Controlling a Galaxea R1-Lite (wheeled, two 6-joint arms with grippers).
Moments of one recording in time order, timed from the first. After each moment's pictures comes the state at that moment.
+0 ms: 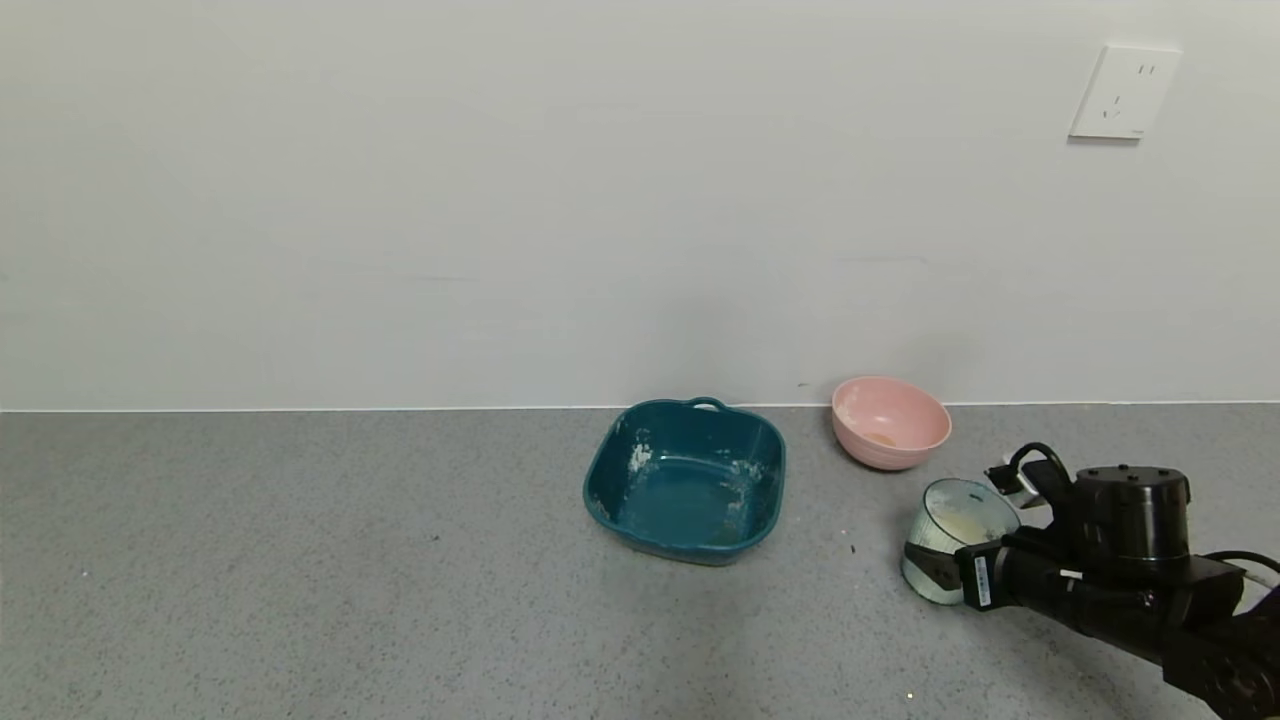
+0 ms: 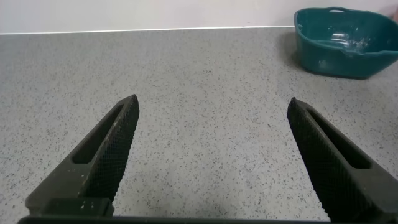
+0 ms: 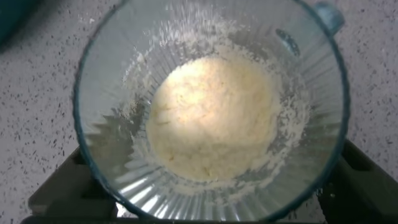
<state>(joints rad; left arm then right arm) 0.00 0.00 0.00 0.00 0.00 0.01 0.15 1.96 -0.45 -0.96 0.08 0.01</state>
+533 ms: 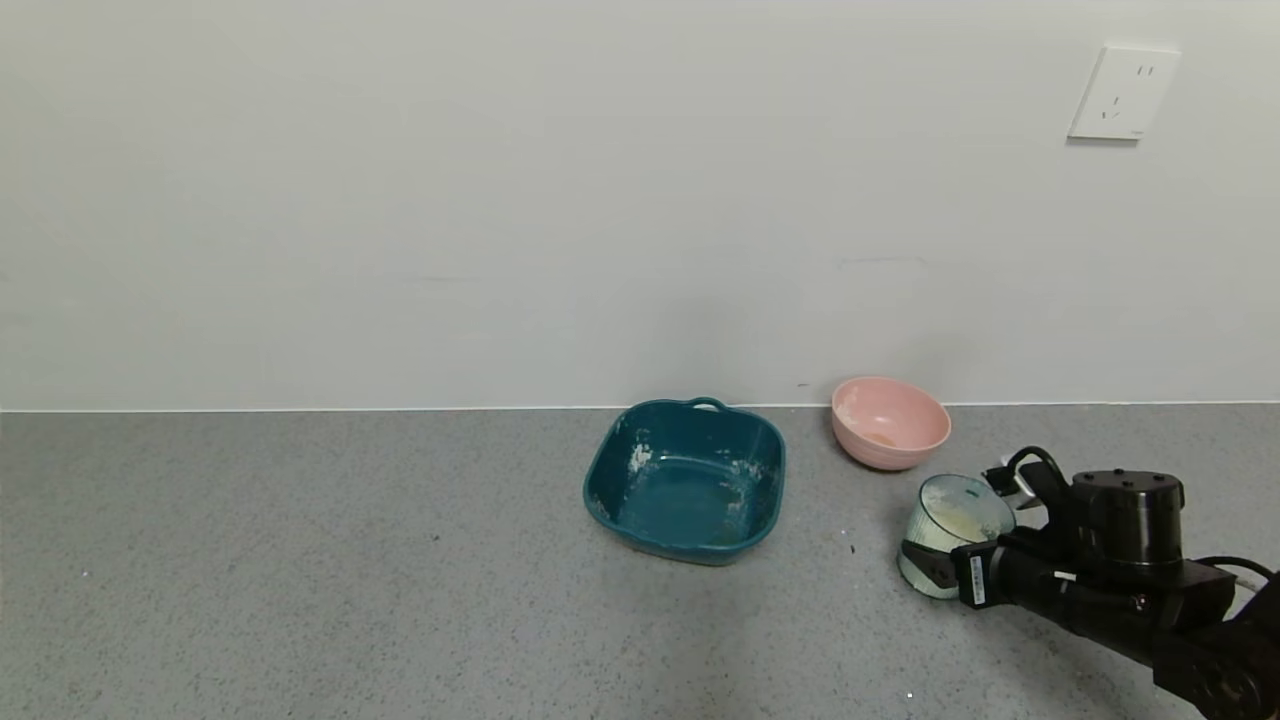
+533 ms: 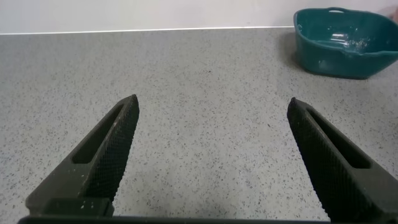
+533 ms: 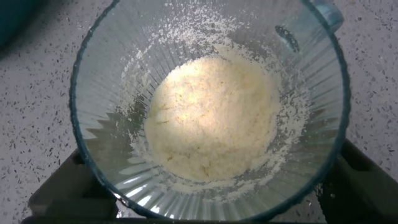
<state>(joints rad) 0.00 0.00 0.00 0.00 0.00 0.01 0.15 2.00 -0.43 -1.03 0.07 0.01</state>
